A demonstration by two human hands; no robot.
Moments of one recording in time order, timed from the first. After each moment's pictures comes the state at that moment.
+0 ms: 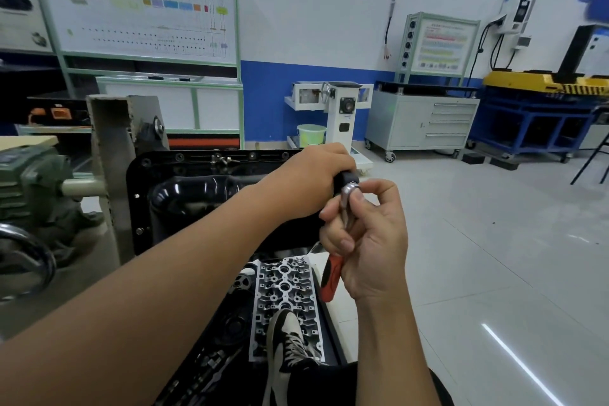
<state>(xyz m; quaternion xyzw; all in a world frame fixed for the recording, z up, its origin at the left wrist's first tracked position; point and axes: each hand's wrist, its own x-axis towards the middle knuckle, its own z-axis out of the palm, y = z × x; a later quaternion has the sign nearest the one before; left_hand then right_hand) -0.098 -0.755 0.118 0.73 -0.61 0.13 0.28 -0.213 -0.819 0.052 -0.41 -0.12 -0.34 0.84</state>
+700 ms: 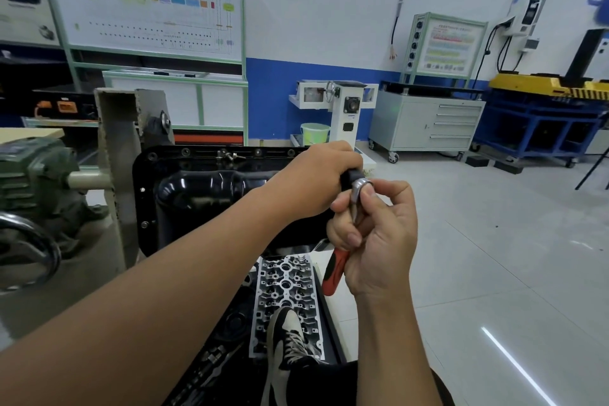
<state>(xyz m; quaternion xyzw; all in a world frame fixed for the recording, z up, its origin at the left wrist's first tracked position) -0.099 -0.755 0.113 0.73 -0.60 0.15 0.29 -0.211 -0.817 0.051 -0.40 -0.13 -0.38 0.82</state>
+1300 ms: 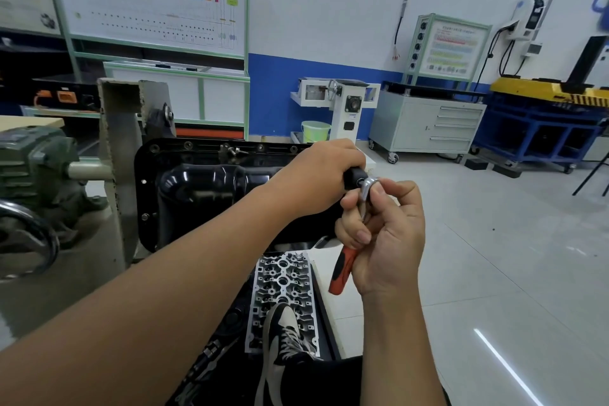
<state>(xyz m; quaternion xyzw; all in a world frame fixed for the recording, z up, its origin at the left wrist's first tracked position) -0.098 -0.756 0.110 0.73 -0.59 0.16 0.30 -0.217 -0.821 0.053 -0.39 -0.11 -0.38 0.83</state>
